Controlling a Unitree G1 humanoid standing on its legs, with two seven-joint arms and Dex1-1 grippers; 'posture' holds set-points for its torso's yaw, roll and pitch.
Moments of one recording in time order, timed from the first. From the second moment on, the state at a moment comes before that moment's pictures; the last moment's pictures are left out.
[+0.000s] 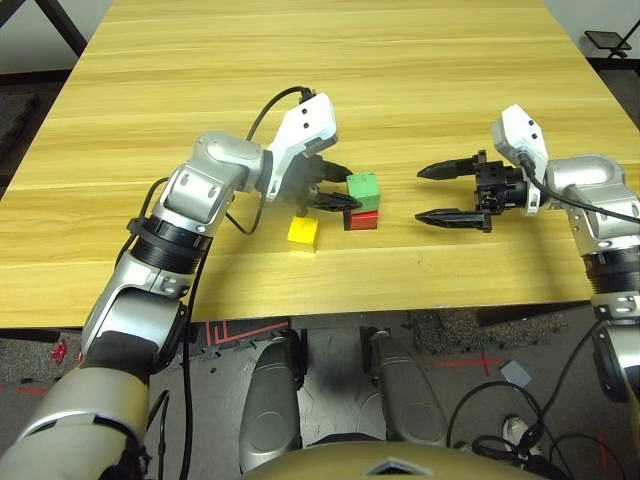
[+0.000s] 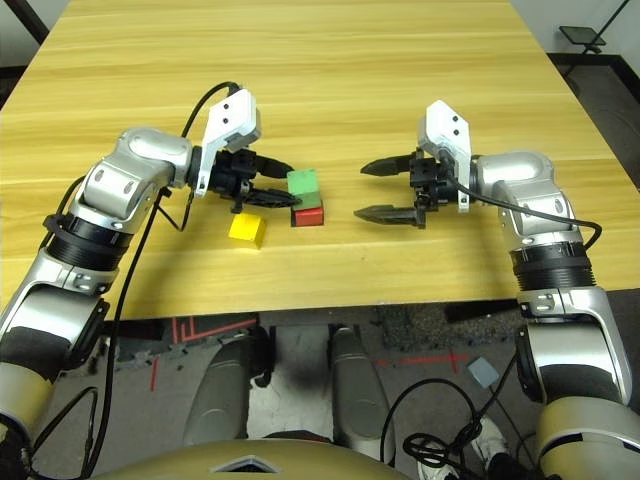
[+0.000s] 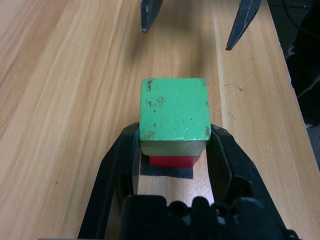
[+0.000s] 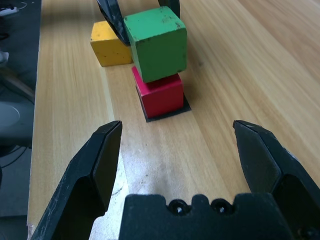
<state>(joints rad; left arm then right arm) -0.89 0.49 -0.32 0.18 -0.19 0.48 -1.22 -0.67 -0.72 0.05 0.29 0.31 0.28 1.41</state>
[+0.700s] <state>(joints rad) -0.90 0.48 -0.33 0.17 -0.19 0.48 -1.24 -0.68 -0.72 0.04 0.28 0.32 0.29 1.40</state>
